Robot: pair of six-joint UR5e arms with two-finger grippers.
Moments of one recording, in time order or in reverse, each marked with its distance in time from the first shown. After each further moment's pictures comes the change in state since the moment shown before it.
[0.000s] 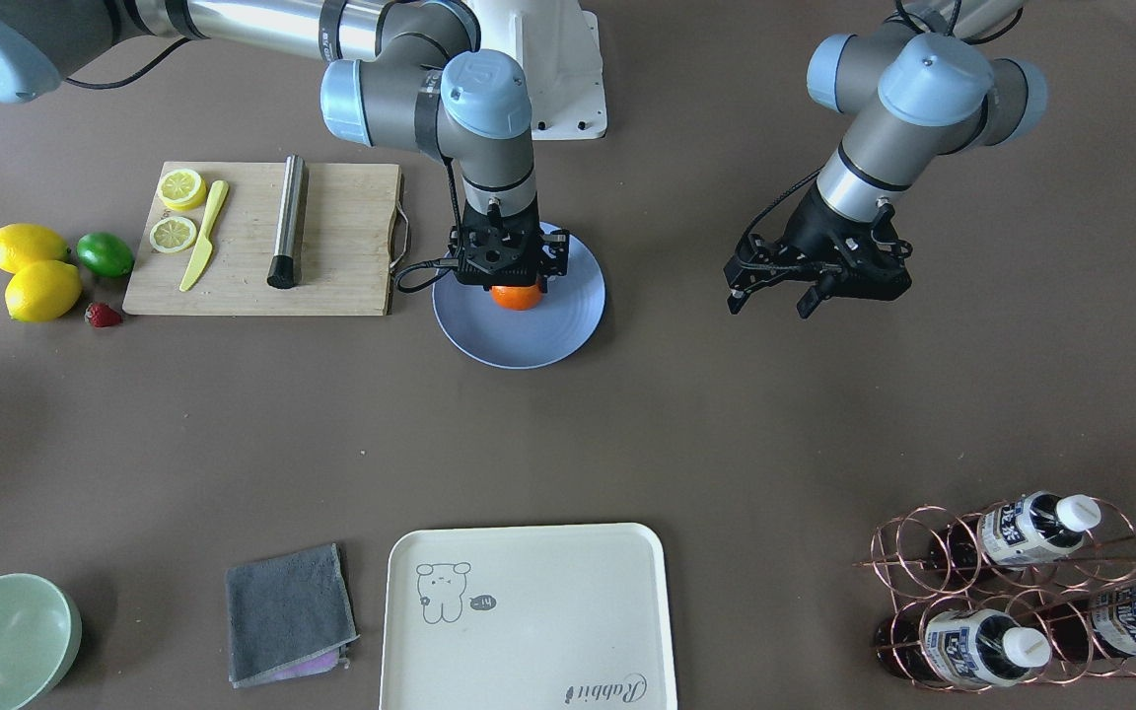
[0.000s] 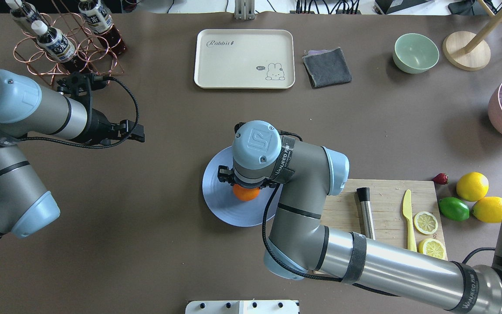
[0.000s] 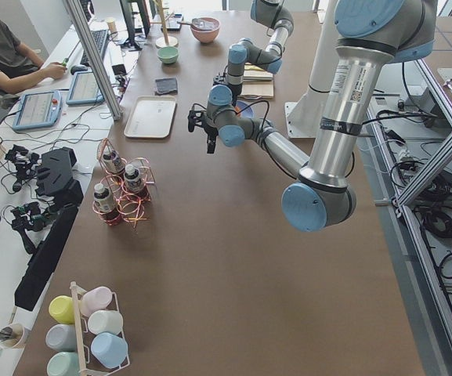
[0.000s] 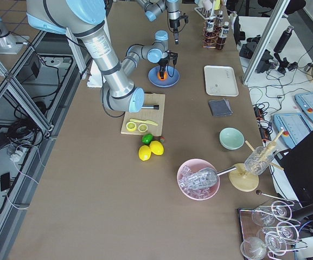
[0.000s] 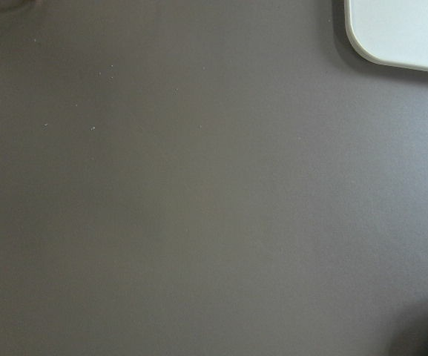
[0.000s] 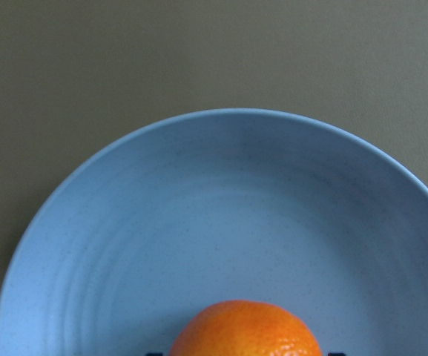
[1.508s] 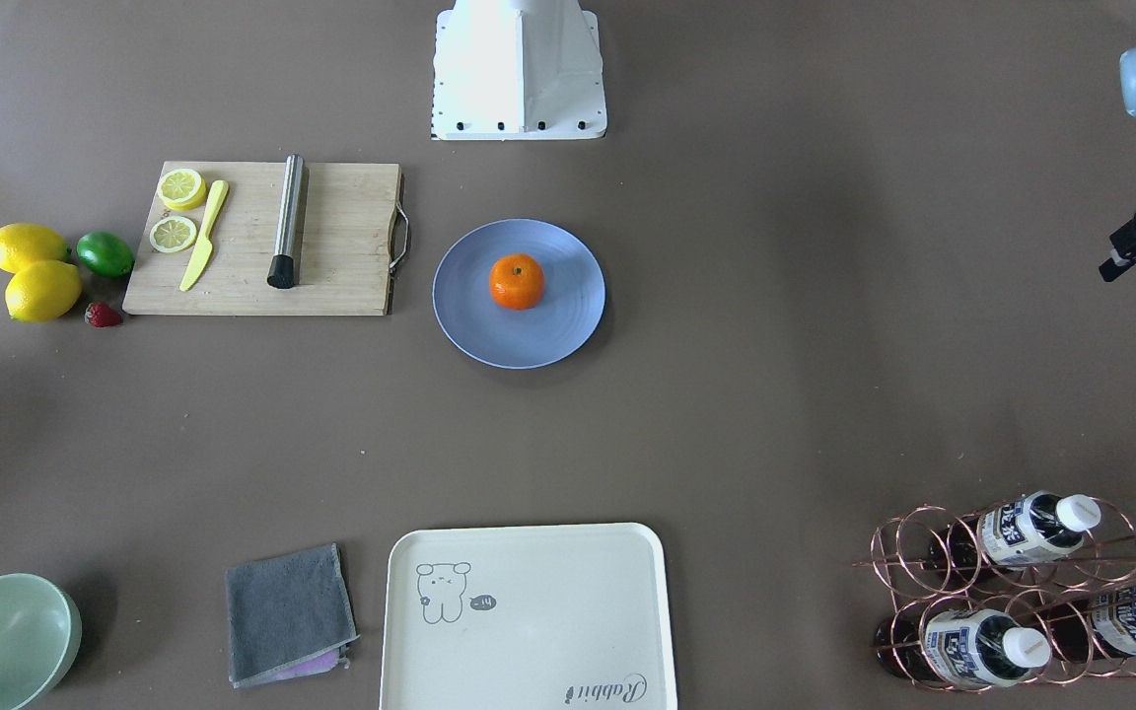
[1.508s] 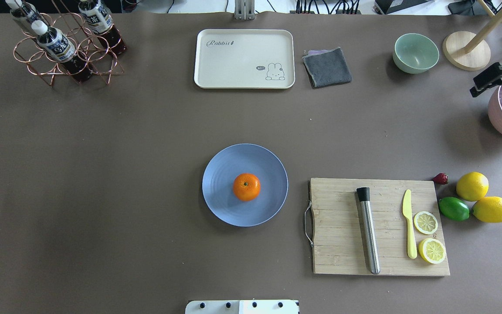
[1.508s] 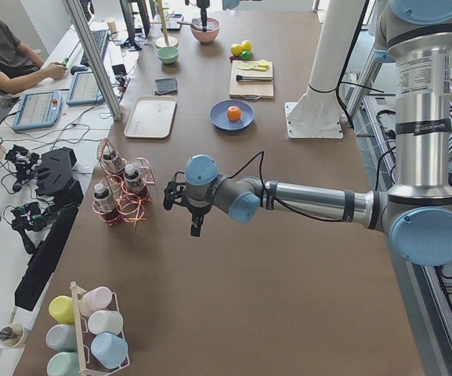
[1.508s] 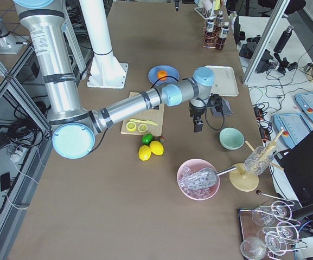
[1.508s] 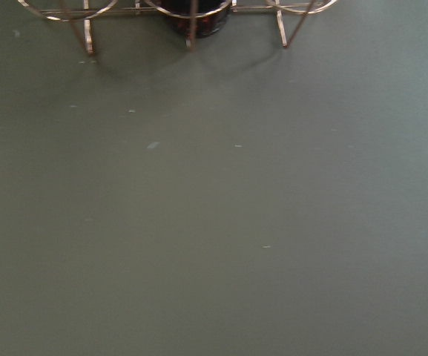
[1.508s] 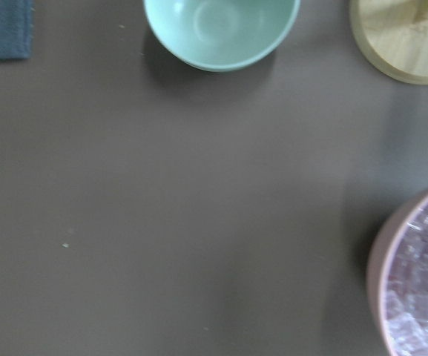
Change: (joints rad) left arm -0.619 0.397 0.154 0.008 -0.380 0.794; right arm 0.893 -0.617 0.231 -0.132 0.508 -1.195
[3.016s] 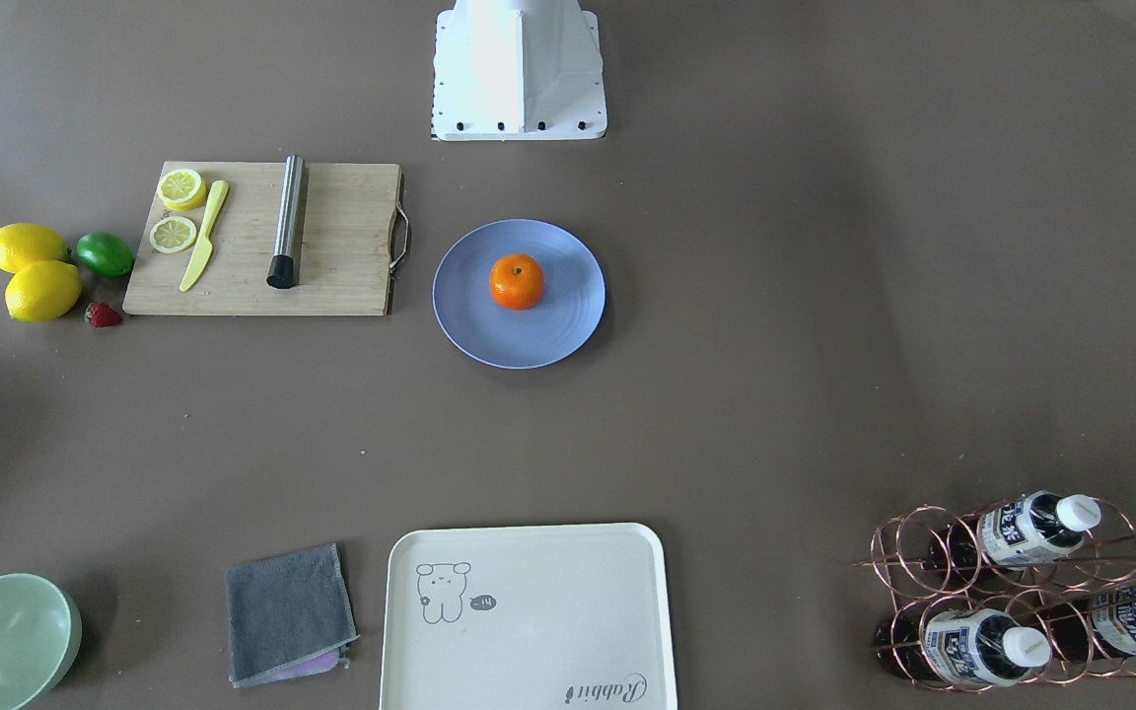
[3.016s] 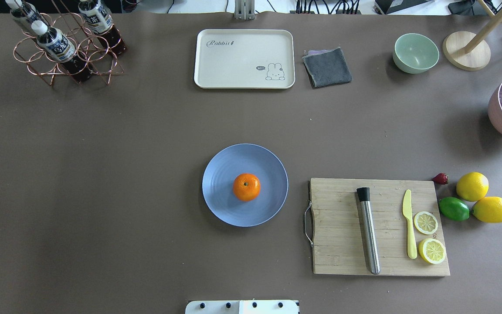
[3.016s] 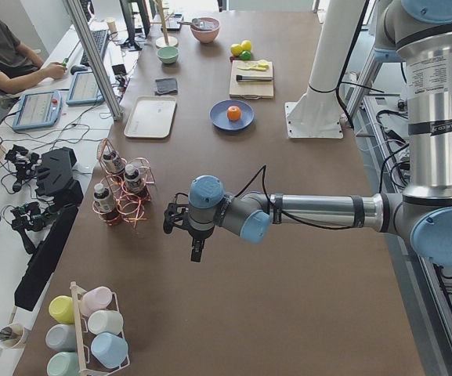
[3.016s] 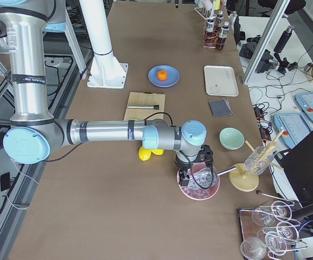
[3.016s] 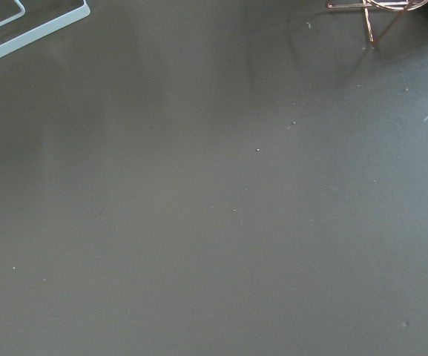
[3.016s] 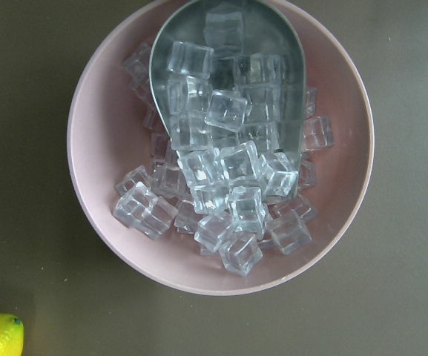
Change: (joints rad) left arm -0.013 -0.016 0.024 -0.016 0.058 0.031; right arm 0.200 -0.134 -0.144 -0.009 -0.017 -0.296
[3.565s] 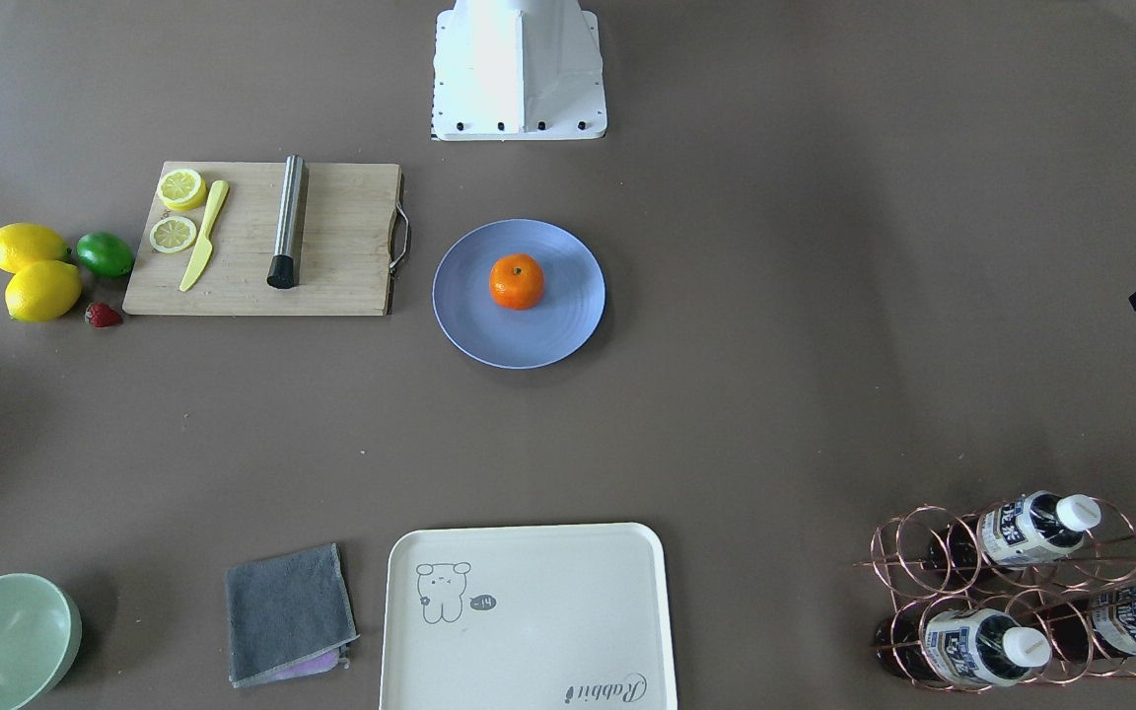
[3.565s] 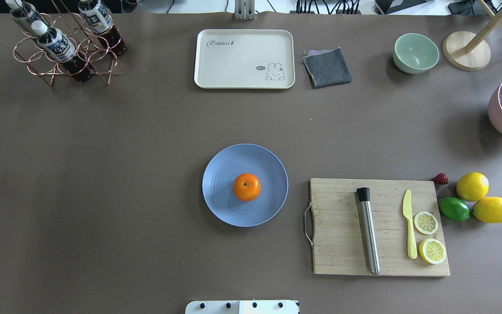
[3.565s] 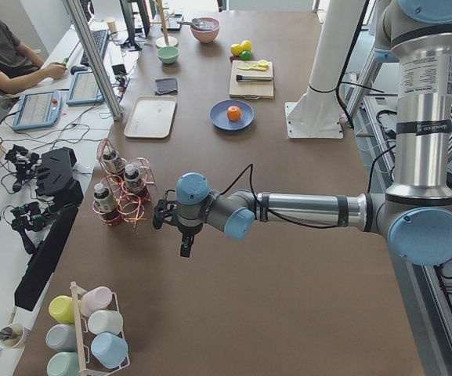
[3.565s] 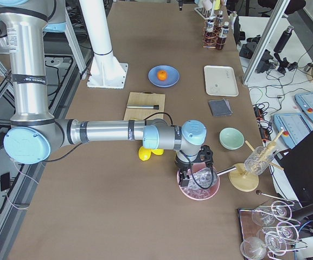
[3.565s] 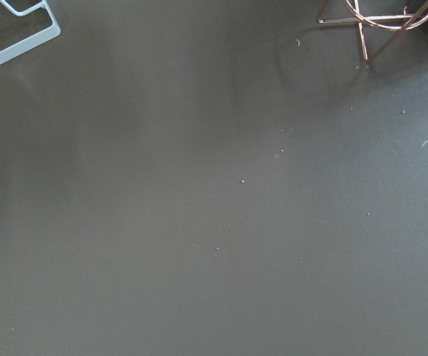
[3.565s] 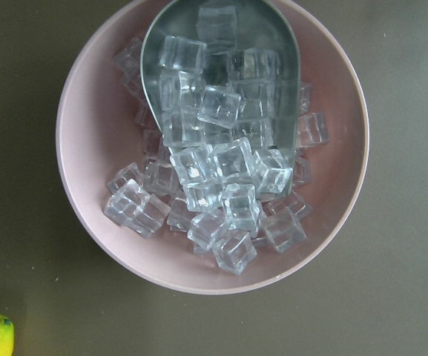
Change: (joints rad) left arm 0.018 -0.059 0.037 -0.002 -0.003 -0.012; right arm -0.005 -0.001 -0.004 0.000 -0.012 0.003
